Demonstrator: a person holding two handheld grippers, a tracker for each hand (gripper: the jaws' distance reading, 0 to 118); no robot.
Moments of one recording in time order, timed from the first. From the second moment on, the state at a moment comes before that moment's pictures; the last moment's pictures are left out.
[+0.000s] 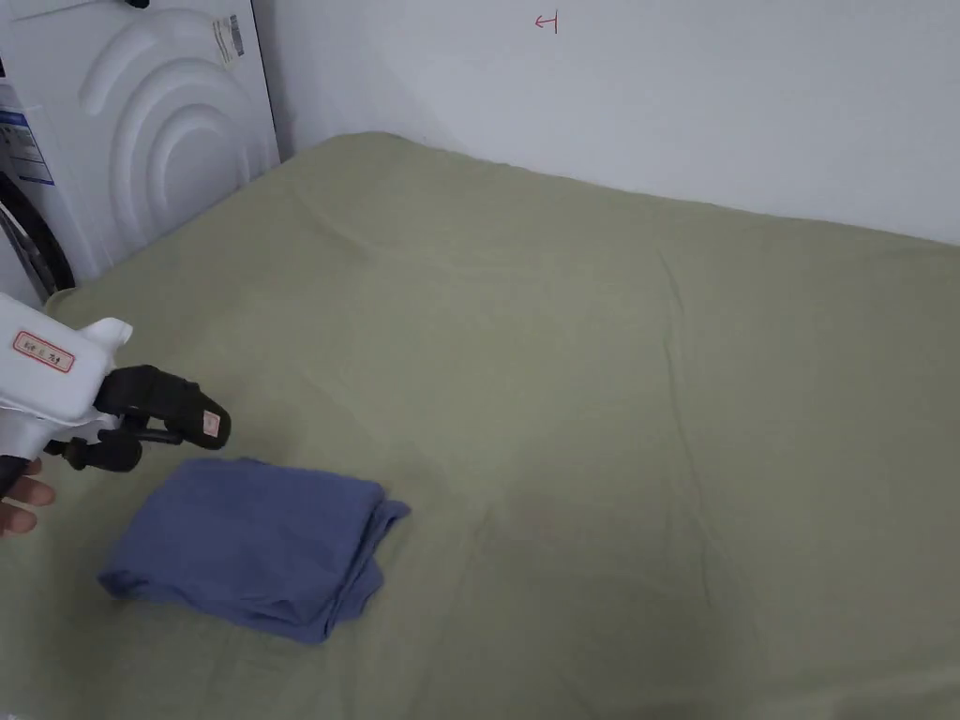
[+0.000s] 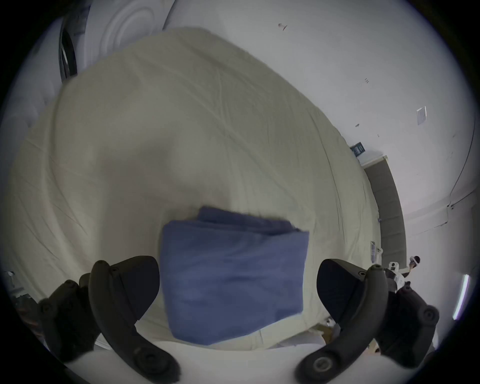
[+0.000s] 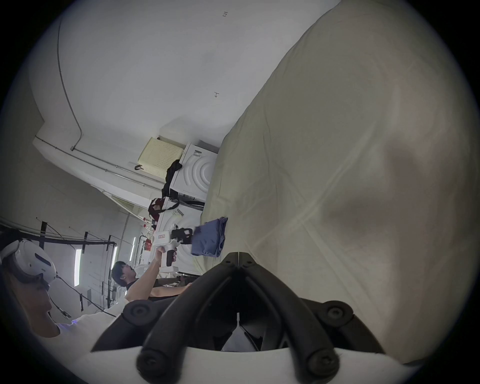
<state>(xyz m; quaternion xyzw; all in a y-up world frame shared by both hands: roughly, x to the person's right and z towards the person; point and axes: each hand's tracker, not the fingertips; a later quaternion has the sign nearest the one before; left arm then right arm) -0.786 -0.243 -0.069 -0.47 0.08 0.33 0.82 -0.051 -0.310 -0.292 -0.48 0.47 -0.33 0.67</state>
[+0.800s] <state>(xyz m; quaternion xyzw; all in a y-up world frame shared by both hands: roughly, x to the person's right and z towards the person) -0.296 -0.121 -0.129 -0.10 0.15 0.04 0.98 -0.031 -0.131 -0.240 -0.06 0.20 0.05 0.98</state>
